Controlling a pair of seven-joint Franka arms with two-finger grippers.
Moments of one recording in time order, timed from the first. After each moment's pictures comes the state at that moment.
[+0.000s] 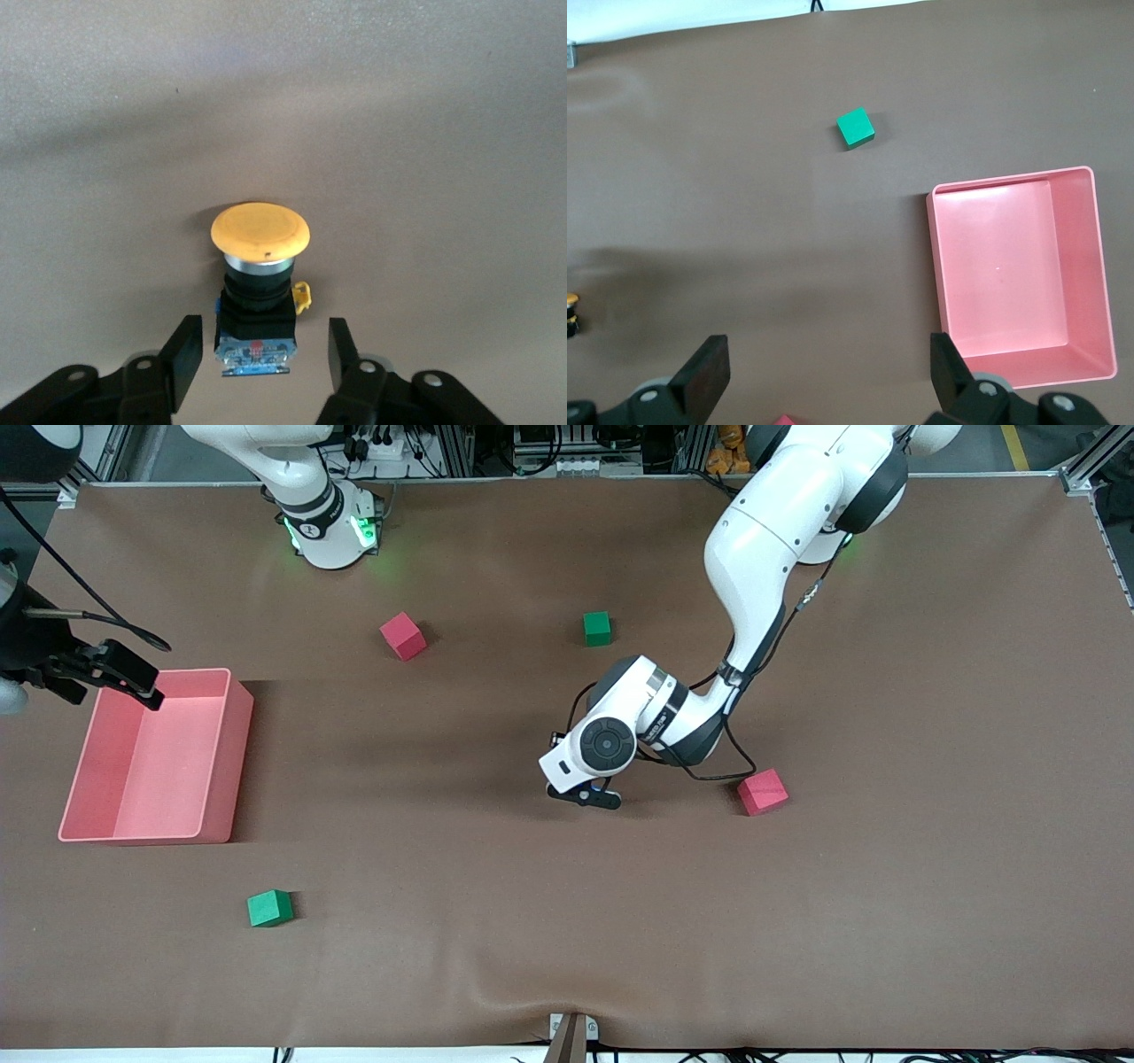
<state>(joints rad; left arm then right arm) -0.60 0.96 -0.17 -1.19 -0.13 1.95 -0.44 0.00 0.03 0.04 -1.53 0.00 1.67 0.11</state>
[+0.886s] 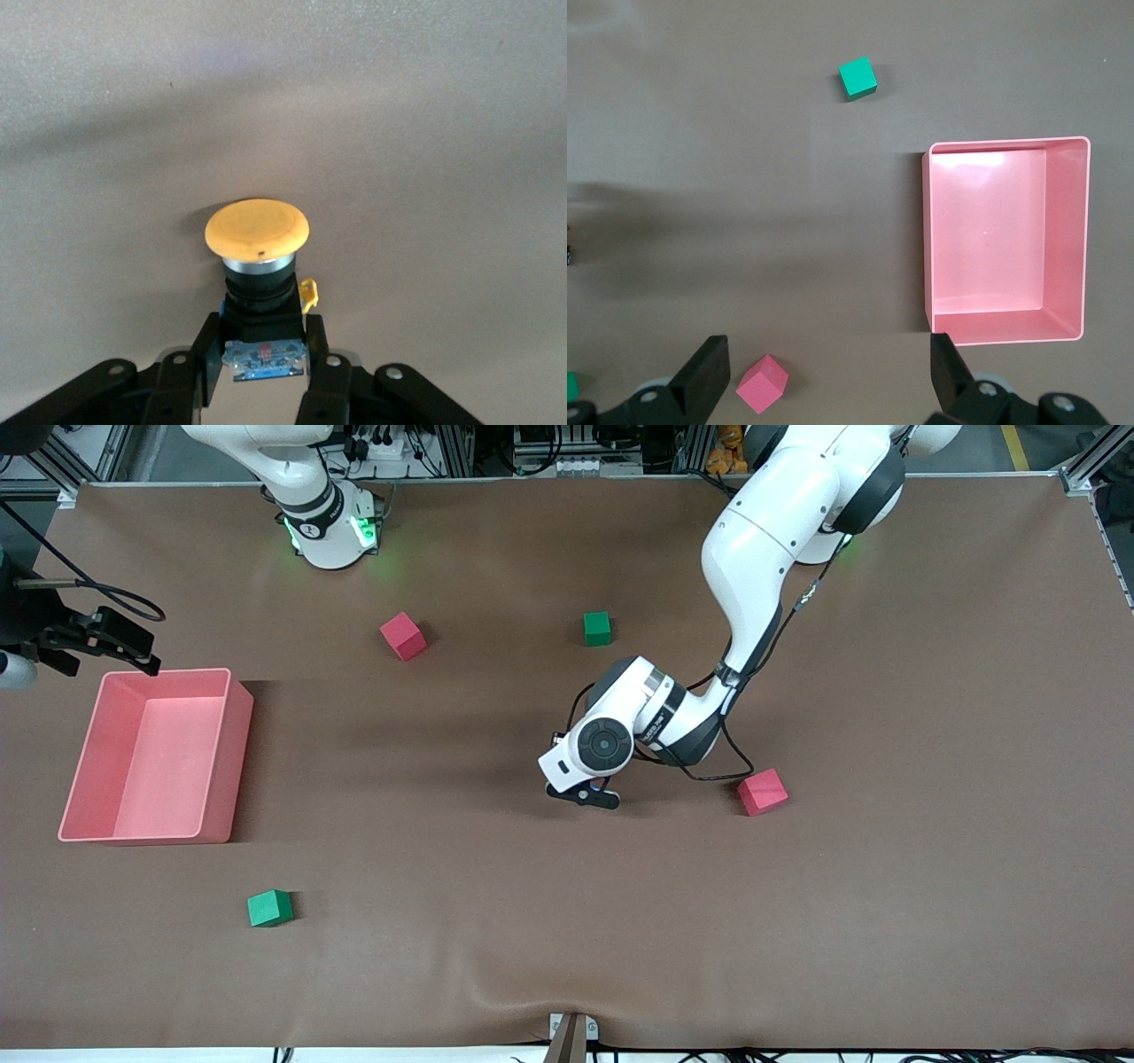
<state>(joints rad) -0.61 0.97 -0.16 -1.19 -0.13 1.95 -0.44 0.00 0.03 0.04 -1.48 0.00 1.51 0.04</state>
